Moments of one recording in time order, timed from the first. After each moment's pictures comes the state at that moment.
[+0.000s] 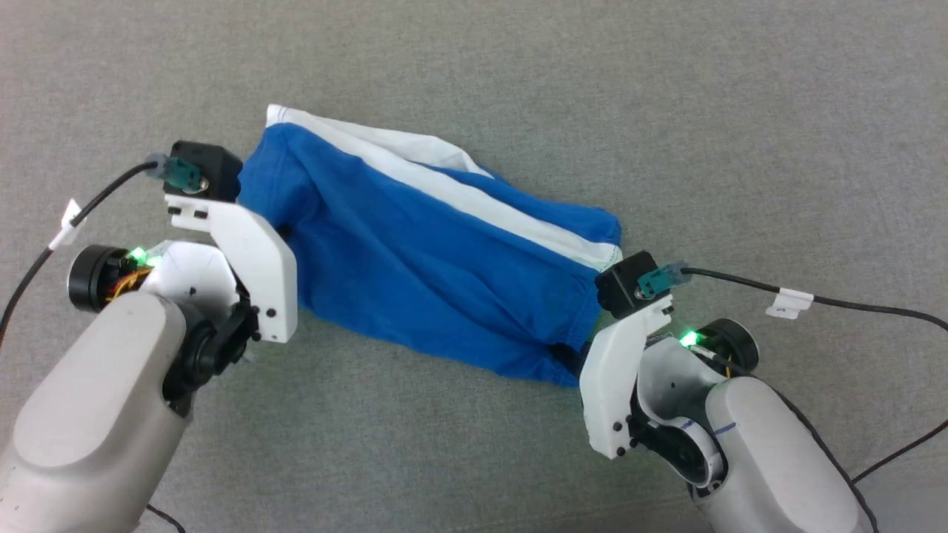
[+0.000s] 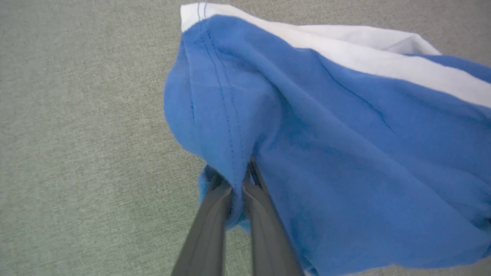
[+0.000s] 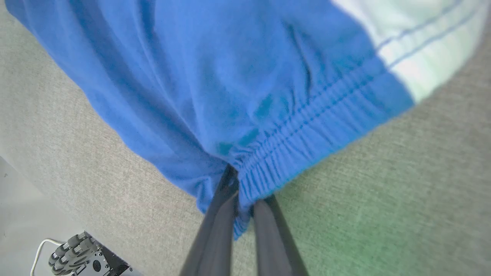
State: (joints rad) left arm -0.60 0.58 -0.54 0.09 -0.69 0.24 0.63; right arm -0.36 -0.06 0.38 0.21 0.39 0.13 0.69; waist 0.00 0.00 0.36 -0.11
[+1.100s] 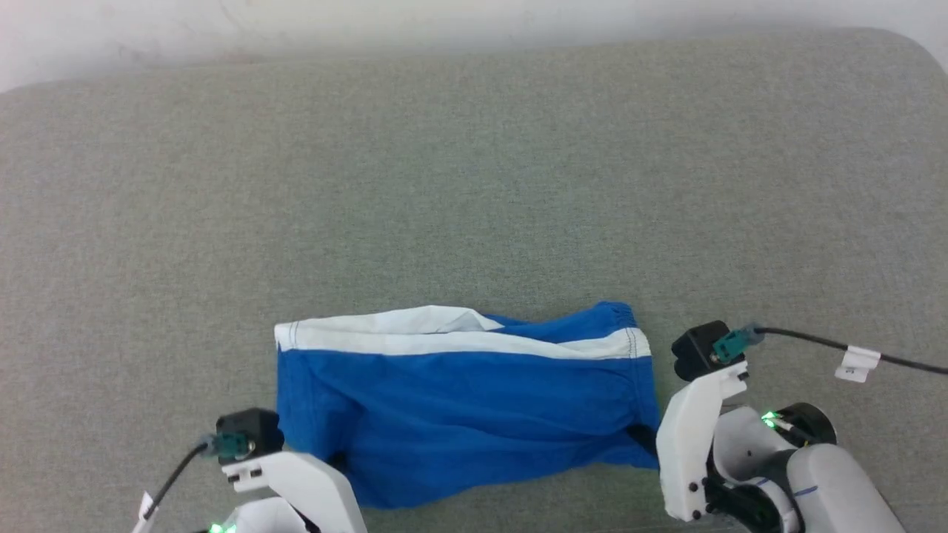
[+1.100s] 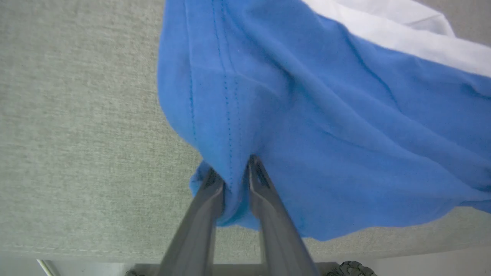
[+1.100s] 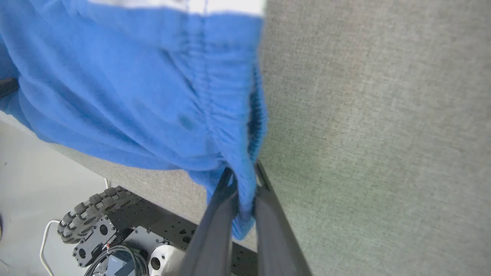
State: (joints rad) left arm -0.01 0.43 -0.50 -0.11 -0.75 0.57 0.38; right arm -0.15 -0.15 0.24 0.09 0.43 0.13 0.85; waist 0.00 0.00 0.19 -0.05
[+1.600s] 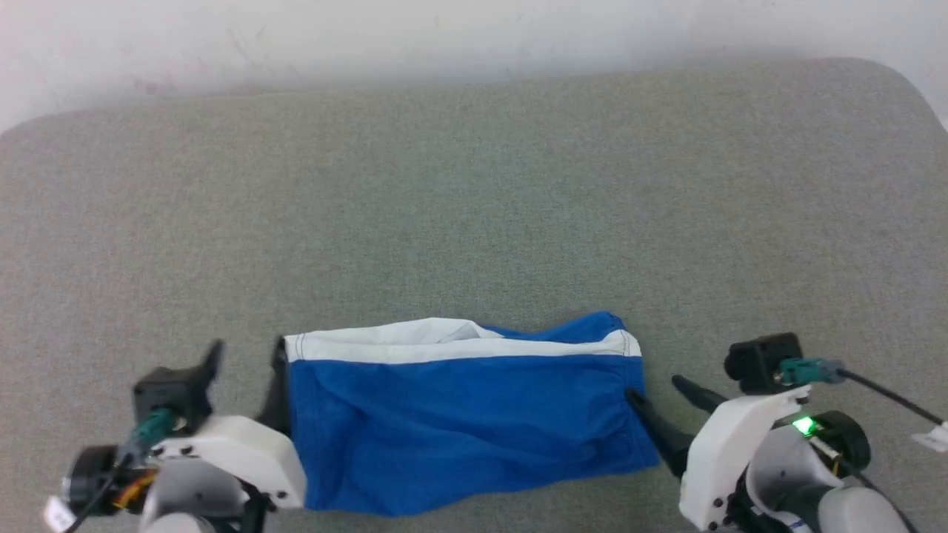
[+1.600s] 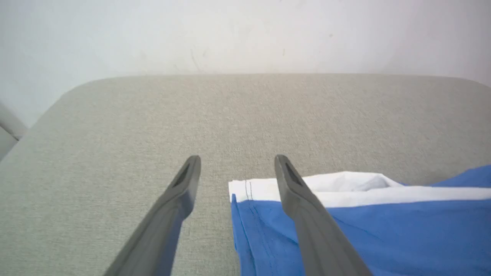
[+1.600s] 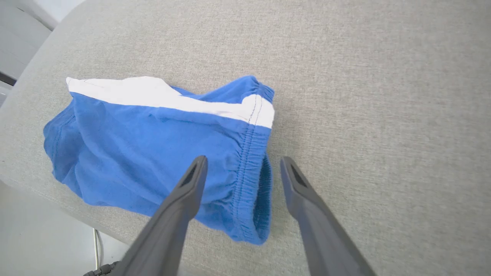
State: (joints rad) left arm -0.05 0.56 -0.45 -0.19 -0.56 0.51 0.09; right arm -0.01 -0.09 0.14 -0.11 0.34 0.13 0.59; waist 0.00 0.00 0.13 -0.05
